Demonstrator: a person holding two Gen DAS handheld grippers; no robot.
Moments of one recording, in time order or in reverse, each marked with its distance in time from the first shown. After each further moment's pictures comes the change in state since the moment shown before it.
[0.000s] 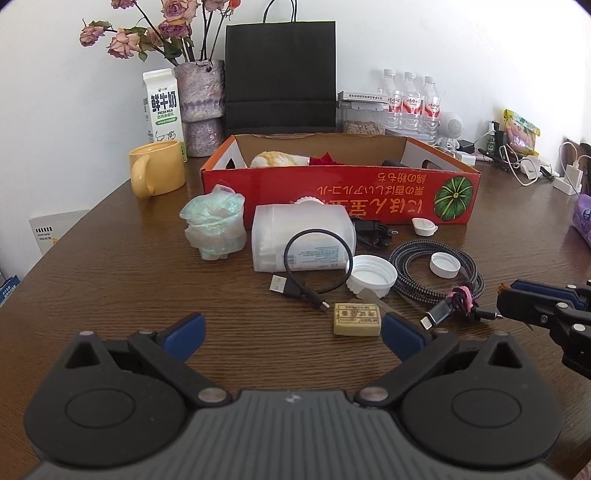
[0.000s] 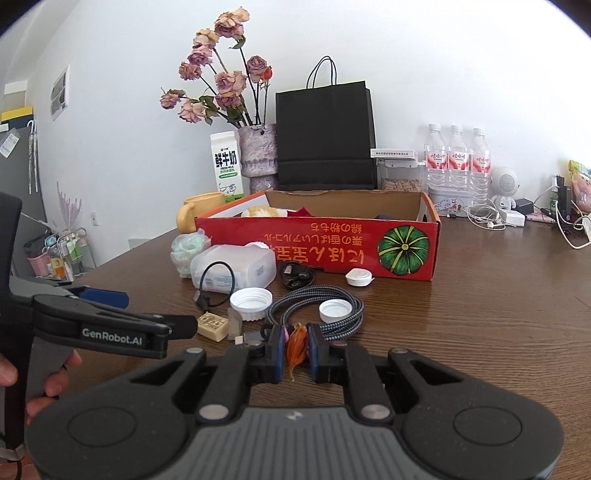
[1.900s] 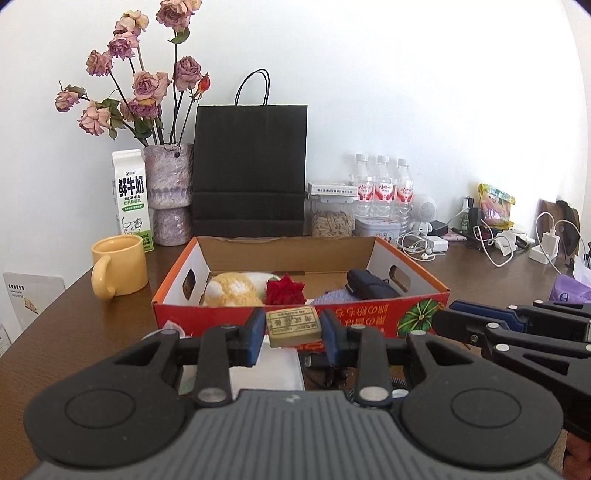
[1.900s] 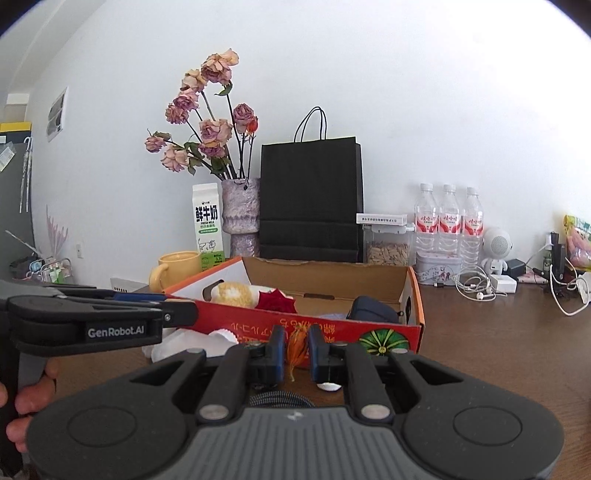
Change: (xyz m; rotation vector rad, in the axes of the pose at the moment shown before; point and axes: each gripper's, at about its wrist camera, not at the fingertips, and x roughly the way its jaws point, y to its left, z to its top) left arm 0.000 -0.021 0.078 -0.015 -0.246 -0.092; right arm 0.027 -0.014 0.067 -0.053 -0.155 -0.048
